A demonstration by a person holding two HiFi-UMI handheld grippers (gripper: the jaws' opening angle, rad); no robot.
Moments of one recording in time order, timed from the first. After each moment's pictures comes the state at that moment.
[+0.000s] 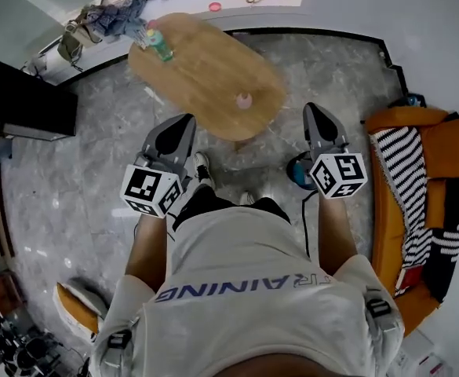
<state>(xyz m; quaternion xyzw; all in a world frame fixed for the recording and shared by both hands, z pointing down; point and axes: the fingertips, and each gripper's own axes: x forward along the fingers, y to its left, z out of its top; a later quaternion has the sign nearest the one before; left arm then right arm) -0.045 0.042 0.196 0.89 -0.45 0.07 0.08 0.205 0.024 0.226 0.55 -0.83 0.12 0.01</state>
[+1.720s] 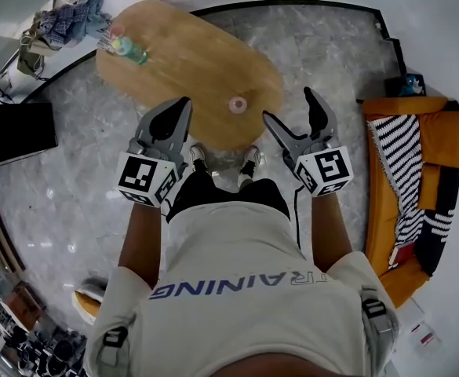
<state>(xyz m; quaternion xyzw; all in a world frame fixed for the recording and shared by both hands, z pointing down) -0.025 -0.178 0.260 0.90 -0.39 0.10 0.13 0.161 -0.148 0.284 0.52 -0.84 0.13 0.10</state>
